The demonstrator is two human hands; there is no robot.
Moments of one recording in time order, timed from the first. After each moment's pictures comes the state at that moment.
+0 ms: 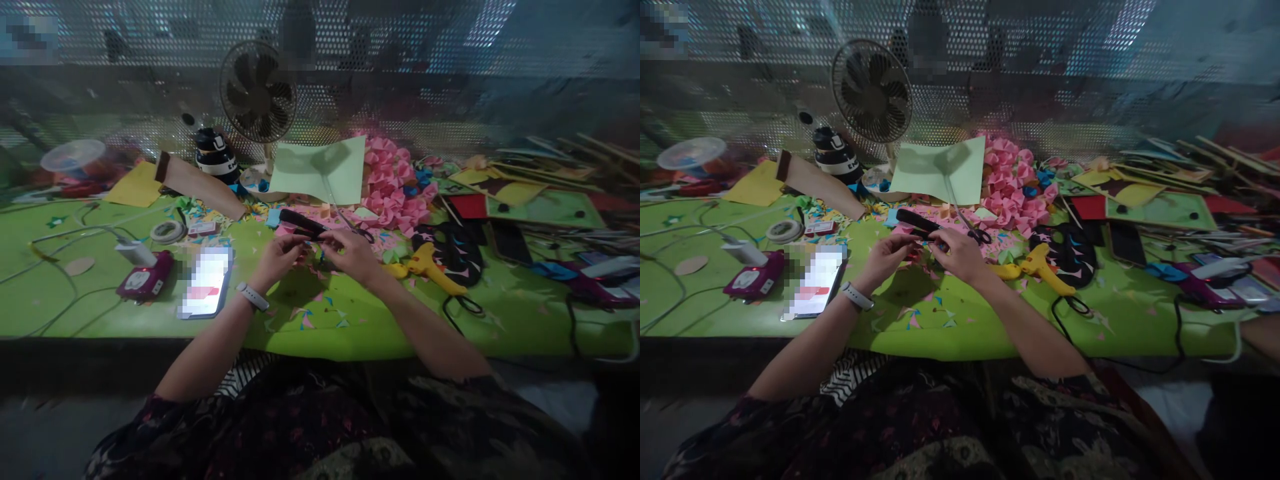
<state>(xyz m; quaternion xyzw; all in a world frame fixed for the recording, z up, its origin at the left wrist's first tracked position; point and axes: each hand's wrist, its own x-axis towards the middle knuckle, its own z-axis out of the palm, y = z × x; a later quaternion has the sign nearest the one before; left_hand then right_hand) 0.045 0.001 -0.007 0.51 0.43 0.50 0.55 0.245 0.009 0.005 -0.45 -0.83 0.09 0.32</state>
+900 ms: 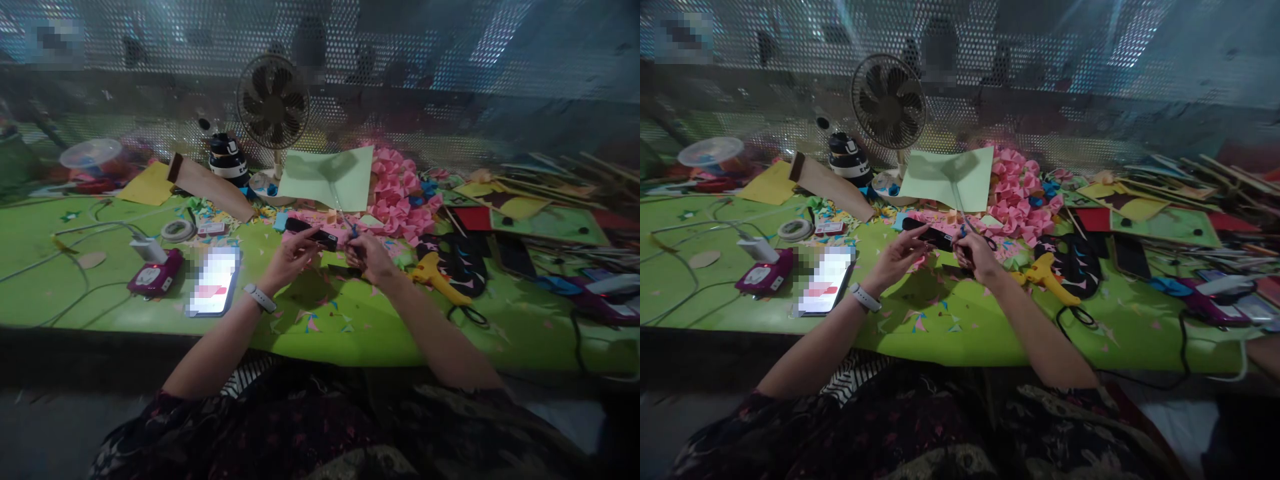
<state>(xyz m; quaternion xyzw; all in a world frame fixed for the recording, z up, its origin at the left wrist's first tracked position) 0.042 0.002 -0.012 0.66 0.33 0.51 0.44 0.248 0.016 0.012 -0.40 -0.50 0.62 0.45</state>
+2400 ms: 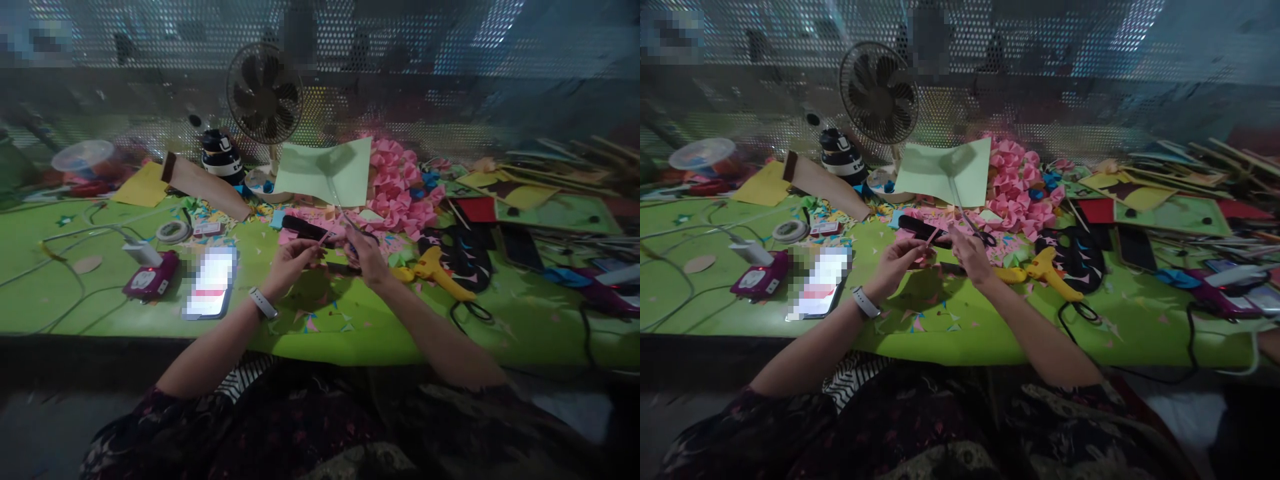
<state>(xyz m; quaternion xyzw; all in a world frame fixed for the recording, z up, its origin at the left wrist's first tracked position) 0.059 -0.013 -0.007 0.46 0.39 0.52 0.61 0.236 -0.003 0.014 -0.48 -0.55 0.49 0.48</state>
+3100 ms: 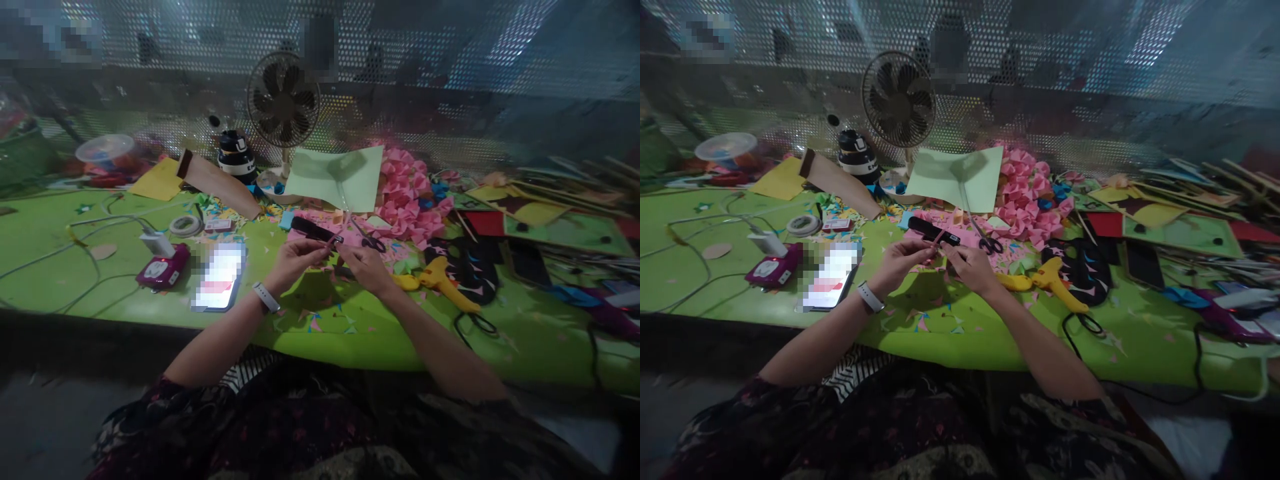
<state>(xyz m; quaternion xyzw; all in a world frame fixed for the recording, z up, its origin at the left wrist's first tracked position) 0.053 -0.011 -0.002 0.47 0.35 0.55 0.60 0.237 -0.010 0.018 -0.51 -0.74 0.29 0.34</state>
